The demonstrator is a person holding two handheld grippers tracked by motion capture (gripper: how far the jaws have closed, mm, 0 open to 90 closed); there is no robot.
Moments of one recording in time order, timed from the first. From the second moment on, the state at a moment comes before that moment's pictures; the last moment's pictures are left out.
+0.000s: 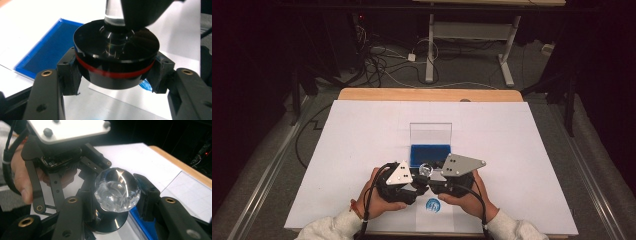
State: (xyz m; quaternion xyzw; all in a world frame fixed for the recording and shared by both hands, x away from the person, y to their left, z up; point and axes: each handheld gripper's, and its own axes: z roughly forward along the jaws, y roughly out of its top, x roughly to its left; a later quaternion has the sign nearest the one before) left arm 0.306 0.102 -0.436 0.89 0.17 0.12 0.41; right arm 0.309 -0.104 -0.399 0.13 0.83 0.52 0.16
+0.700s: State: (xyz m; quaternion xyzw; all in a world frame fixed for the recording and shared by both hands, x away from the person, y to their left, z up) left arm 0.301 0.104 -0.431 0.89 0.15 0.13 0.41; right arm 0.314 -0.110 -0.406 0.15 0.82 0.53 0.14
